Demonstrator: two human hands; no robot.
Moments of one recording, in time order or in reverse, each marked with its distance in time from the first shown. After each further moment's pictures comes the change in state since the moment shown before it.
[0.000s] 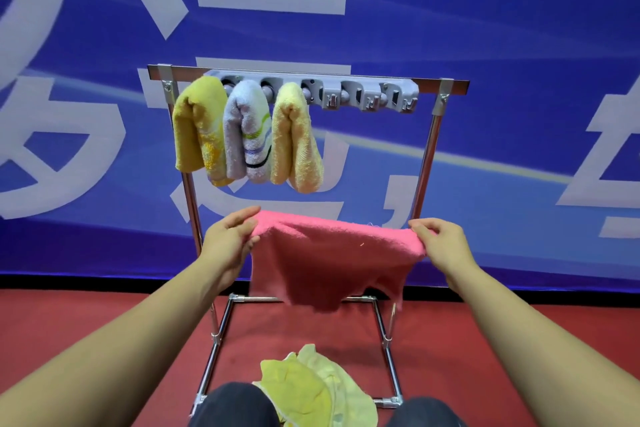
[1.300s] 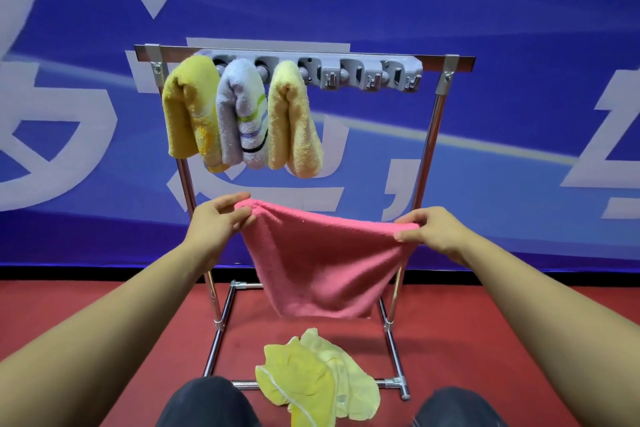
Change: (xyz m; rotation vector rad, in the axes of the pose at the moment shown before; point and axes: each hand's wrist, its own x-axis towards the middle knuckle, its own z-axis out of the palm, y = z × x) left_hand 0.015 0.005 -0.020 0.257 -0.006 0.113; right_hand 0.022 0.010 -0.004 -0.271 -0.423 0.033
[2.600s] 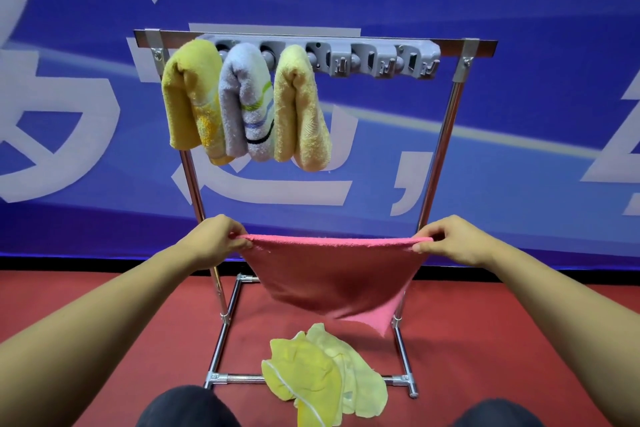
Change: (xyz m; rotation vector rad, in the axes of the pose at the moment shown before) left_hand 0.024 -0.022 -0.039 1.221 -0.343 0.169; right_hand 0.008 0.029 -0.009 -0.244 -0.200 -0.122
